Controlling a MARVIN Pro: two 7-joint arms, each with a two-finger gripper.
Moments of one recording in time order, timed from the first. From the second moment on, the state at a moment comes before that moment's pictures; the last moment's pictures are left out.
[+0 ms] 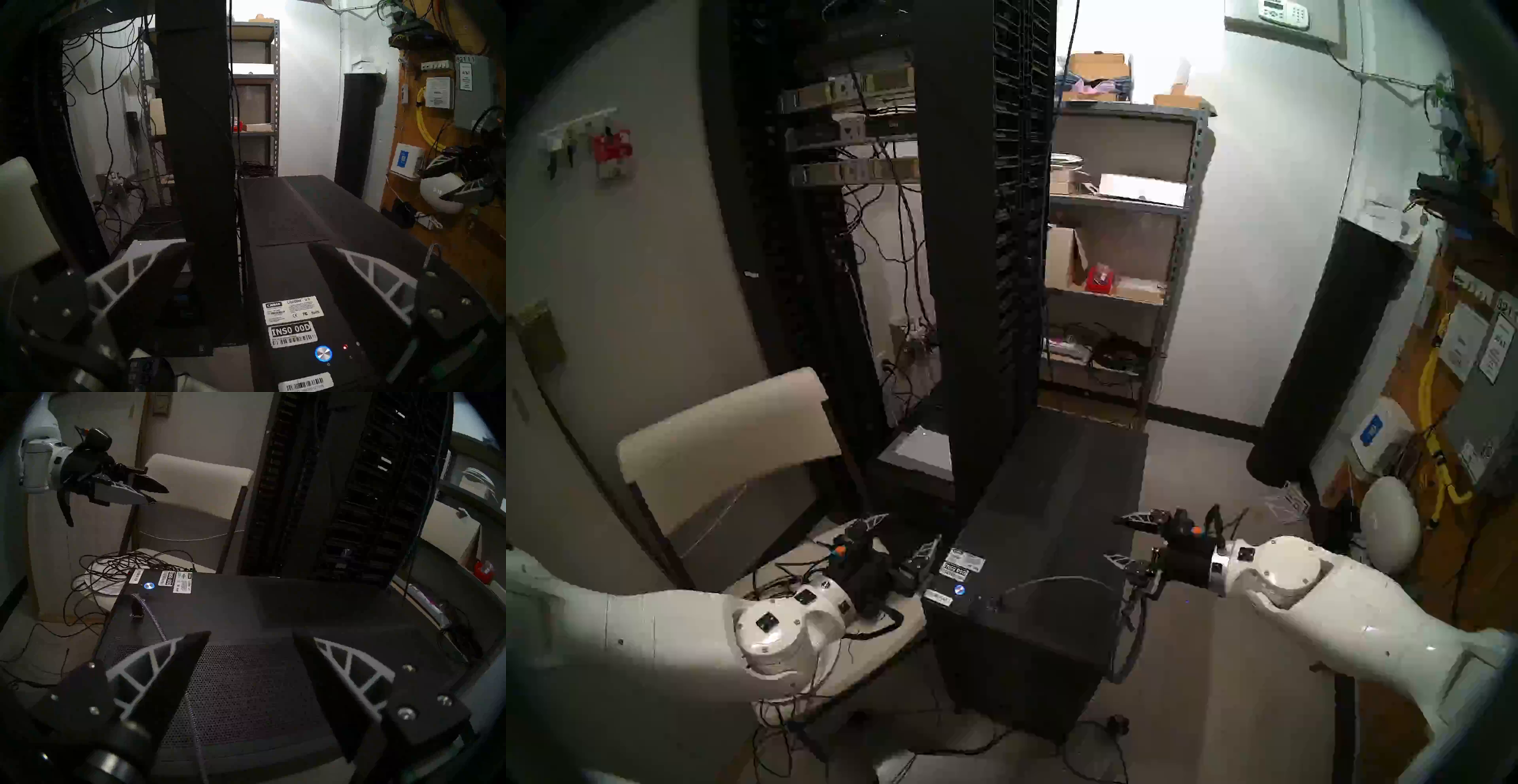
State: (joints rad) left arm 0.86 -0.62 0.12 -1.67 -0.94 -0.54 0.49; right arm -1.33 -0.55 0.83 -1.37 0.61 -0.35 0.54
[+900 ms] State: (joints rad) left arm 0.86 -0.61 0.12 -1.67 -0.94 -0.54 0.49; right arm -1.33 -0.55 0.84 -1.38 0.62 -0.36 0.51
